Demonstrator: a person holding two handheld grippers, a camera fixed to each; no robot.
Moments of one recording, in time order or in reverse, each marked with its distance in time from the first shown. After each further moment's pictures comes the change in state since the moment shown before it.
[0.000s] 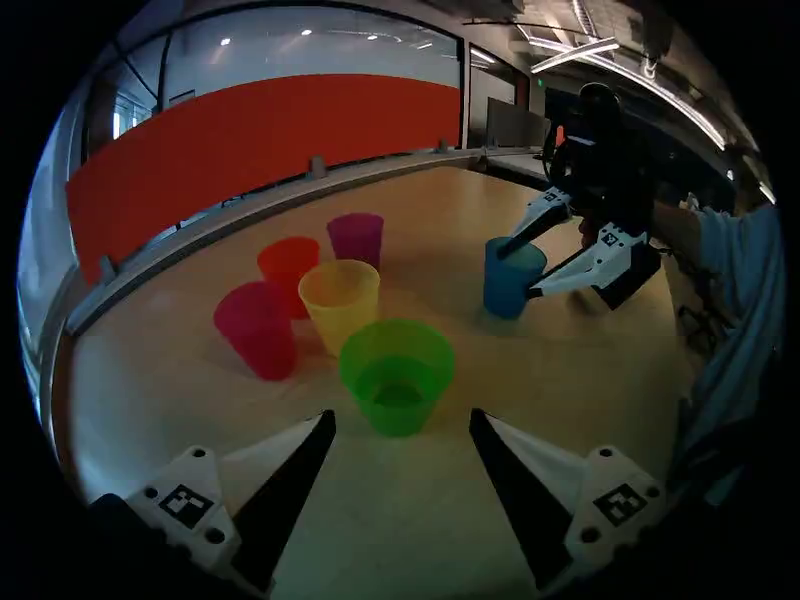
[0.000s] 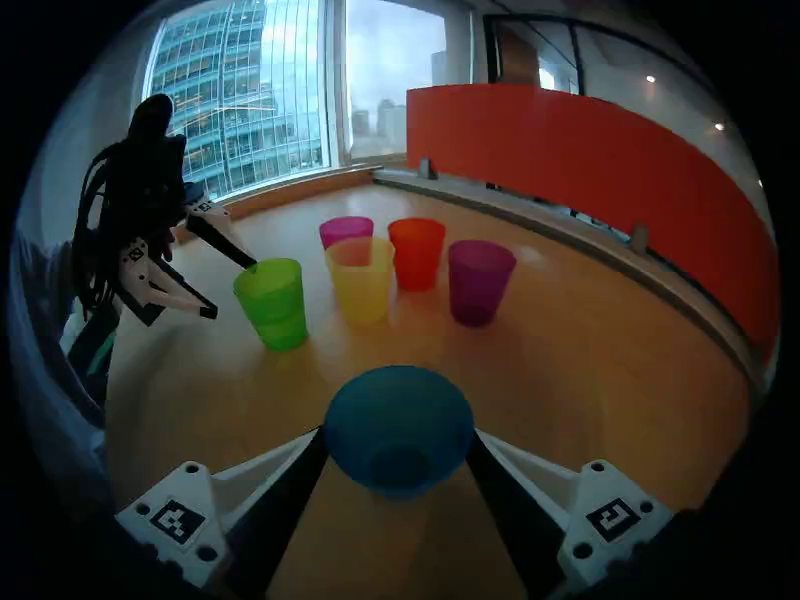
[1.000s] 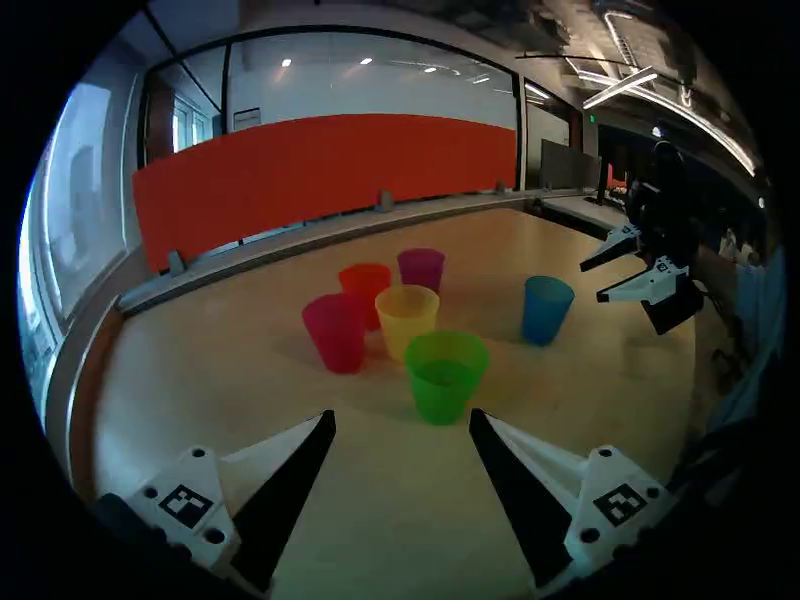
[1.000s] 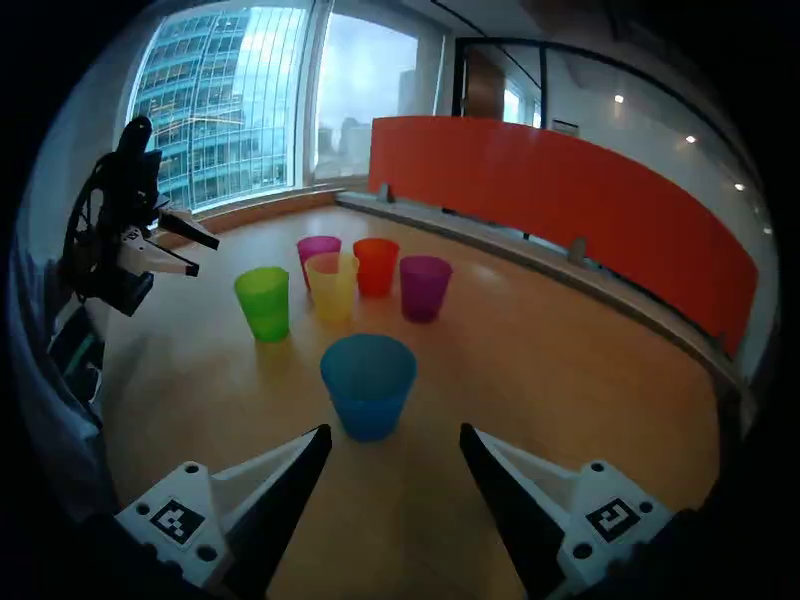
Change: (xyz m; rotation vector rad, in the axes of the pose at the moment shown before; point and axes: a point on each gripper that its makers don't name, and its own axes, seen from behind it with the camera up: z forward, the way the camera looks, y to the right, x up) left arm 0.002 -0.027 -0.066 0.209 0.129 -0.092; right arm -0.013 0.016 -0.080 -0.173 0.082 0.012
